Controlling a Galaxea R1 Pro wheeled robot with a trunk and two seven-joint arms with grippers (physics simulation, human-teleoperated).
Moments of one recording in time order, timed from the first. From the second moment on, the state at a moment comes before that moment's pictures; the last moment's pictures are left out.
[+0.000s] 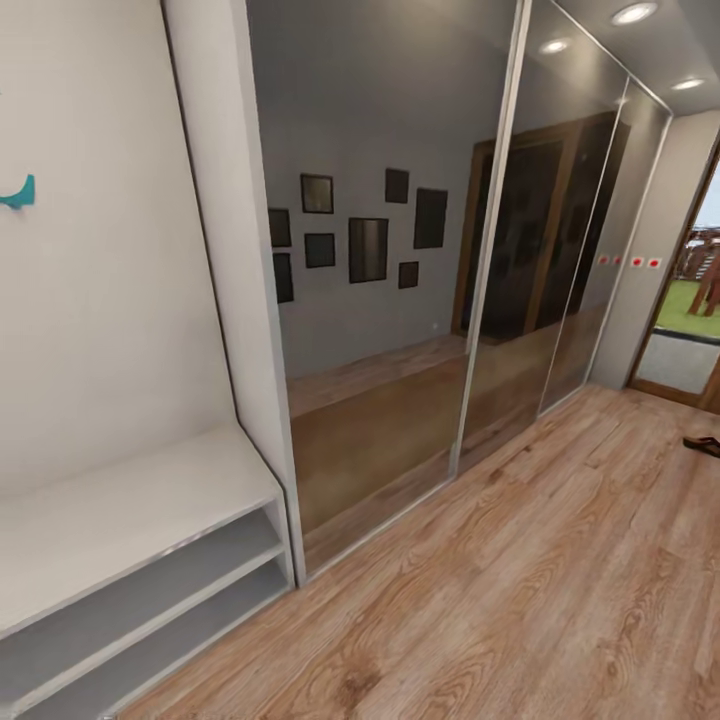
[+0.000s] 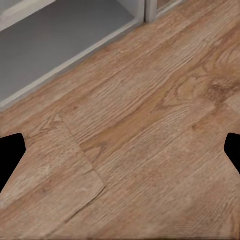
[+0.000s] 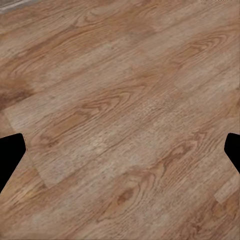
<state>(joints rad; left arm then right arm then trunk) -0.17 0.09 0.00 -0.20 0.02 -0.47 -0.01 -0.04 -0.11 0.01 -0.50 0.00 -0.35 0.00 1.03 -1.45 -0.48</state>
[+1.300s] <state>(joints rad) -0.17 0.09 0.00 -0.20 0.02 -0.48 0.00 -0.04 -0.11 0.01 -0.50 0.00 -0.35 0.00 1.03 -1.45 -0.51</state>
